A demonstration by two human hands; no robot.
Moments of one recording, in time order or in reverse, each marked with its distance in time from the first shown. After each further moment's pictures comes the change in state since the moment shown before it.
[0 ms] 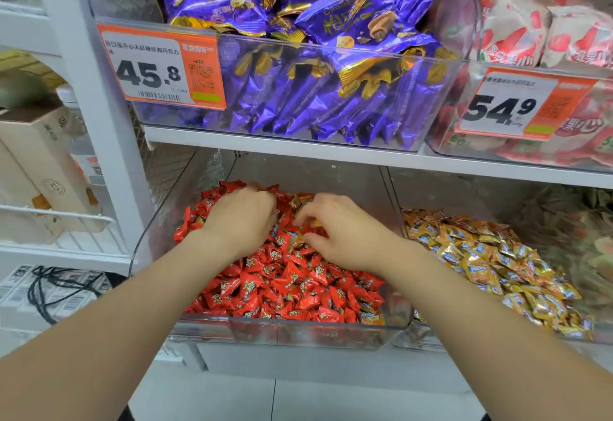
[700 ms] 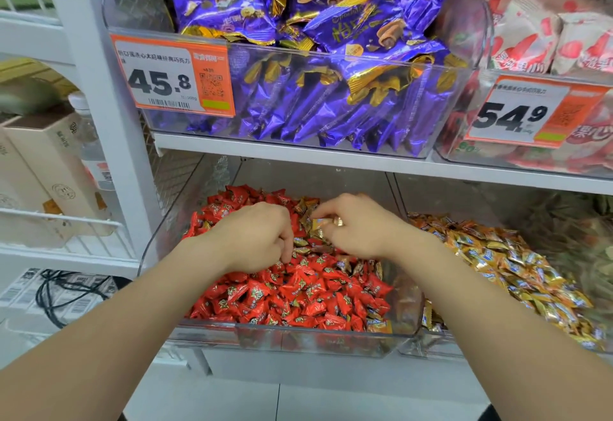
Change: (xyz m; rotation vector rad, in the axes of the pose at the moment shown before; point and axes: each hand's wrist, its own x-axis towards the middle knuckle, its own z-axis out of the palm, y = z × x) left_hand -0.011 0.002 -0.017 -0.166 -0.261 0.169; right_hand 0.010 0.012 -0.015 0.076 -0.077 0.184
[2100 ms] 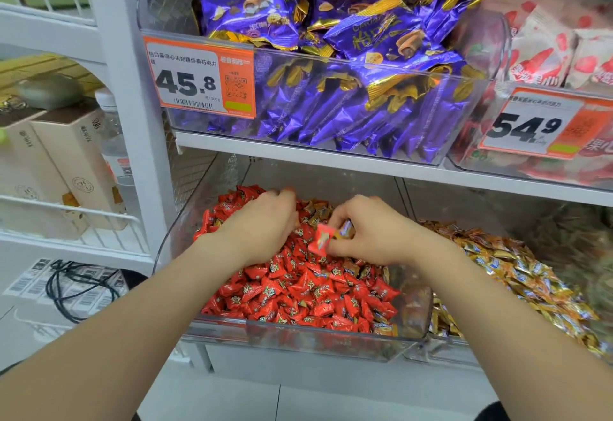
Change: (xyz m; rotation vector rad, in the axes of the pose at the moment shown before) left_hand 0.001 -0.004 0.005 -0.074 0.263 -0.036; right_hand -0.012 -0.005 -0.009 -0.043 0.001 -0.056
